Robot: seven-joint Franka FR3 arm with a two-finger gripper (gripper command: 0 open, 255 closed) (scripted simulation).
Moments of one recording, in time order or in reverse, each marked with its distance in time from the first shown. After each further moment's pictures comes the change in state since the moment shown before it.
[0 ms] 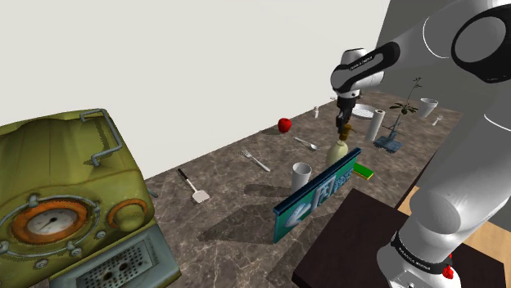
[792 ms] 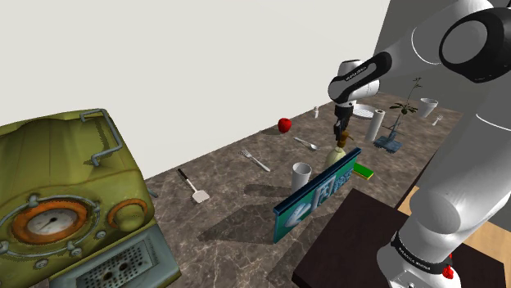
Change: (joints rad) arm -0.002 0.058 -0.002 -0.045 0.009 0.102 0.001
